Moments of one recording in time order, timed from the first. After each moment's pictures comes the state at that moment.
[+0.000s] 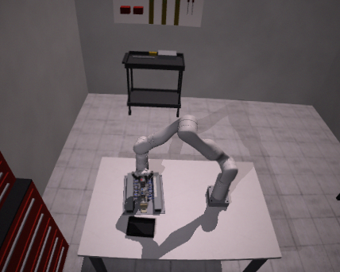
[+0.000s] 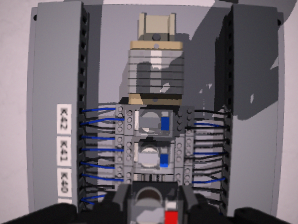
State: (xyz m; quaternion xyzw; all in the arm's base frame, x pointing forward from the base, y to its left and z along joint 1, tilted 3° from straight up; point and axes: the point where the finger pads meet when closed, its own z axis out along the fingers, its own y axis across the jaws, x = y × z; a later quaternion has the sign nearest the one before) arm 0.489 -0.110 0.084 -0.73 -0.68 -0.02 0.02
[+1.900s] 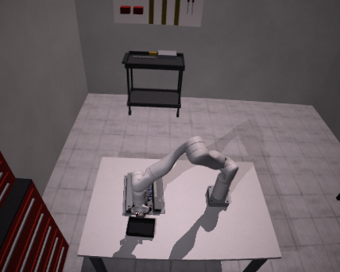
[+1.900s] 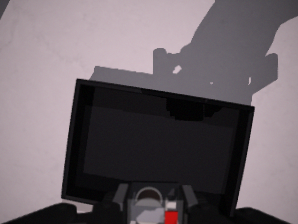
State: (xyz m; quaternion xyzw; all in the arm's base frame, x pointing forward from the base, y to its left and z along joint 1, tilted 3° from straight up) arm 0.522 0.130 0.097 -0.73 -0.68 -0.02 0.02
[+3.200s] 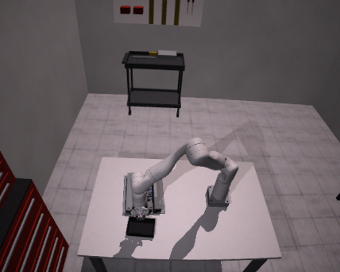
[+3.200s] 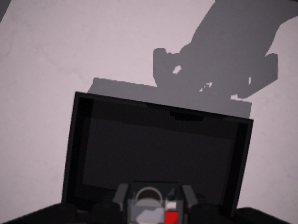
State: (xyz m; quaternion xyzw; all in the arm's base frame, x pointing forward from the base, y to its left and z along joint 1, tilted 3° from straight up) arm 0.524 0.142 0.098 -0.73 -0.68 -0.02 0.02
